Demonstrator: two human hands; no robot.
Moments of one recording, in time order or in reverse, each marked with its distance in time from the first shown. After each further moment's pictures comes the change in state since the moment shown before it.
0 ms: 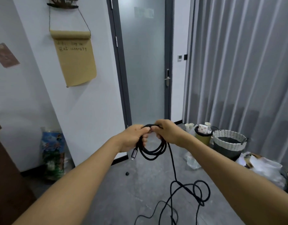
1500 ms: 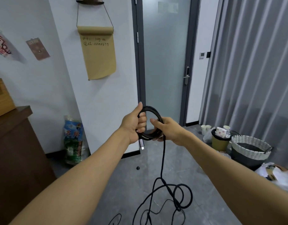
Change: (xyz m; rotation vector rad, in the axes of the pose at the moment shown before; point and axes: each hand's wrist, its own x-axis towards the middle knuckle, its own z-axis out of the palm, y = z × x) left_hand -0.024 0.018 -0.013 -0.567 0.389 0.067; right_hand 0.011 -0.024 0.026 0.412 -0.149 0.098
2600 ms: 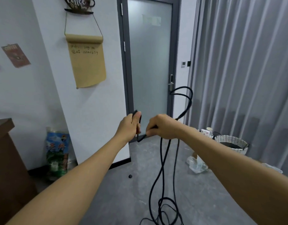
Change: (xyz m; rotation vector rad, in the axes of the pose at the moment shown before) left_hand -0.001 0.030 -0.063 0.874 0.046 0.435; right_hand -0.005 -0.068 0.047 -0.979 0.004 -0.261
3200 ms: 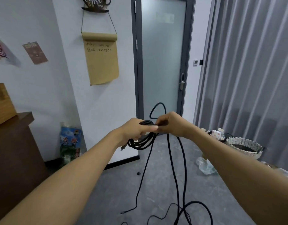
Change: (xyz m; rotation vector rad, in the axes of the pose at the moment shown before) left_hand -0.021 -0.004 -0.058 -0.049 -0.420 -0.193; right_hand 0.019 -0.015 0.024 0.335 0.068 0.065
